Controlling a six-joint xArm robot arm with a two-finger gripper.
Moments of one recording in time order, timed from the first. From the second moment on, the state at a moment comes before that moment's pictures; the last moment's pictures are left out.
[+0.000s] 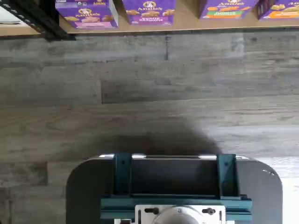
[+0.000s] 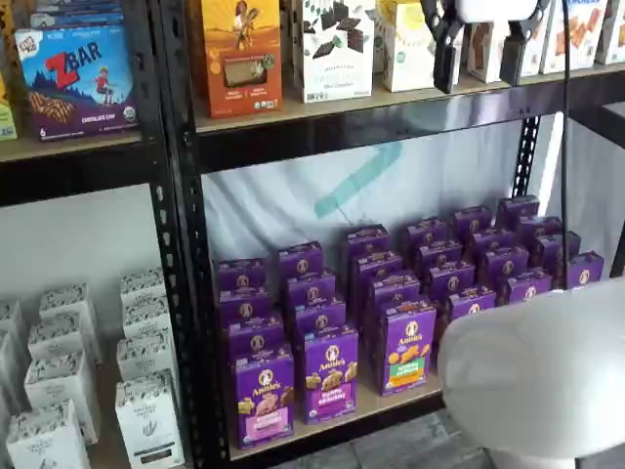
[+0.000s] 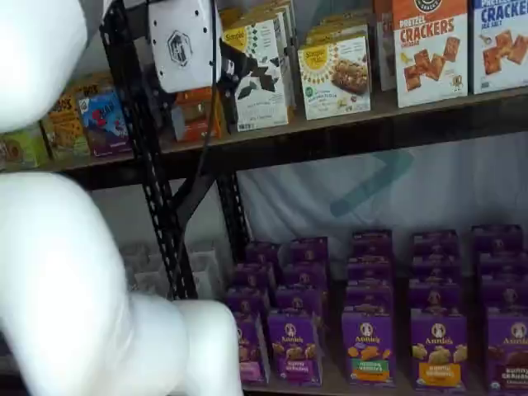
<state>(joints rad) 0.01 -0.85 -1.14 0.04 1.99 0.03</state>
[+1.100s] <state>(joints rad) 0.08 -0.87 -1.01 -0.05 1.82 0.07</state>
